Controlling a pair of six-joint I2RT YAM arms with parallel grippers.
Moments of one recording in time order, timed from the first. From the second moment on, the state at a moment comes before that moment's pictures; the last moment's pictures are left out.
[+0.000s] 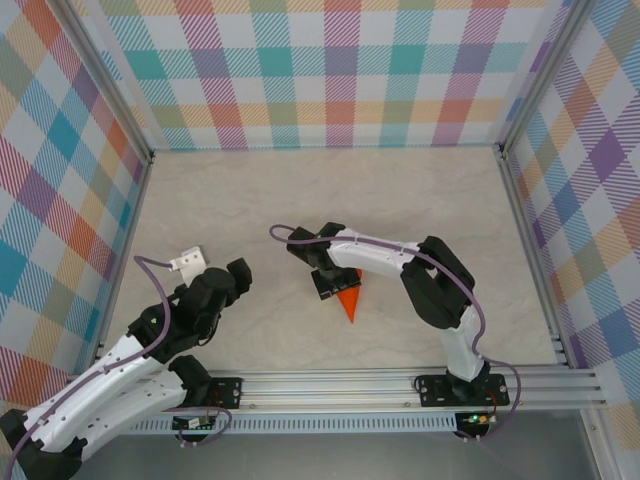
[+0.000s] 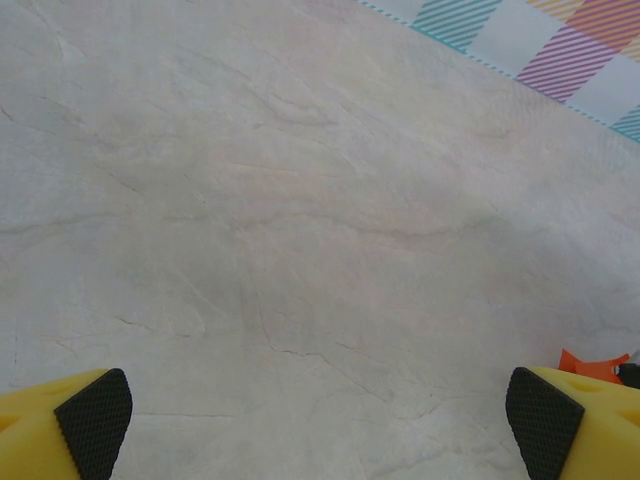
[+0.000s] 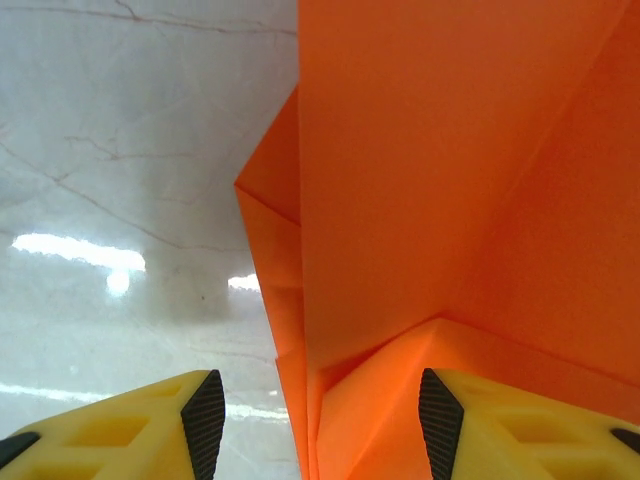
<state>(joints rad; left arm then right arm) -0.76 0.63 0.66 -0.77 -0.68 -0.92 0.94 2.05 1.54 -1.12 0.19 0.60</state>
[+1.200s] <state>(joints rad) -0.76 0.68 0.66 -0.77 -0.68 -0.92 0.88 1.94 1.40 -1.14 0.30 0.58</state>
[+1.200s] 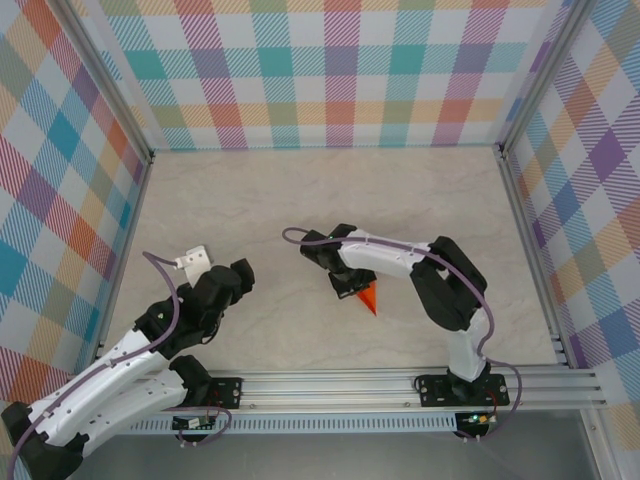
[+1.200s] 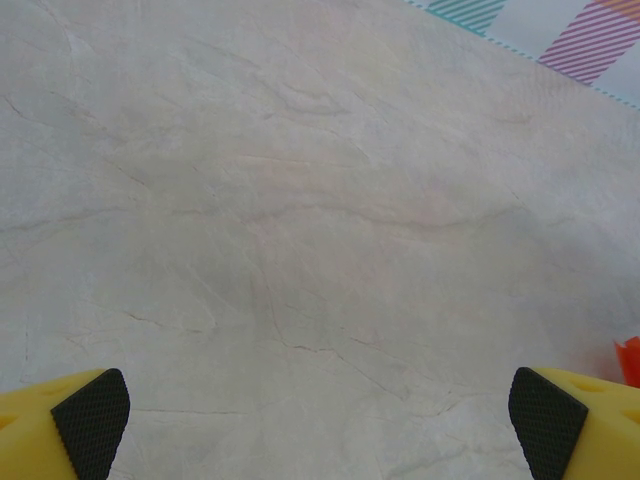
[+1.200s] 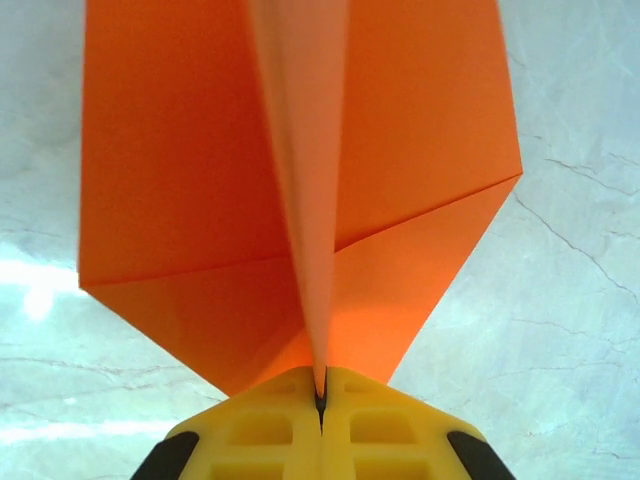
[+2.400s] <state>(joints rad) -0.76 0.77 0.68 -0.76 -0.66 -0.91 0.67 1.92 1.29 -0.94 0.06 0.50</state>
